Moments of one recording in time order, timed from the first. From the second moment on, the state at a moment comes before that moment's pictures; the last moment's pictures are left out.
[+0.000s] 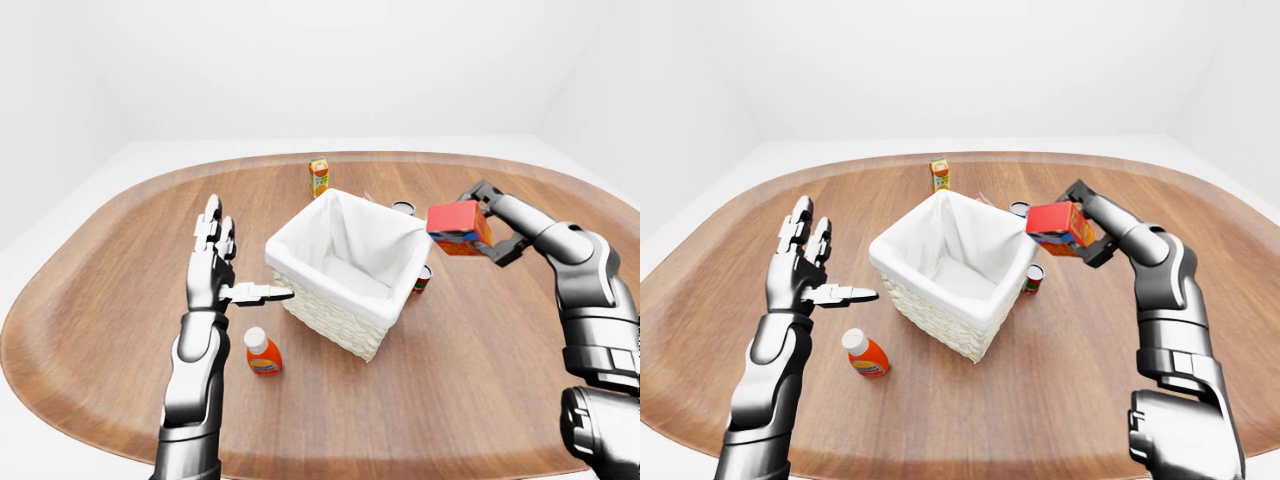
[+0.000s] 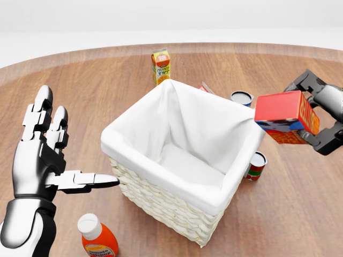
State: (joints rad) left arm -0.15 0.07 0.11 -0.19 -0.12 0.09 -0.04; right arm -0.62 -0.63 -0.23 0.52 -0.53 -0.09 0.62
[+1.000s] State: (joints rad) left arm -0.15 0.07 0.11 -0.19 -0.13 0.09 -0.04; right arm -0.71 -0.34 -0.14 0.09 -0.13 0.09 0.49
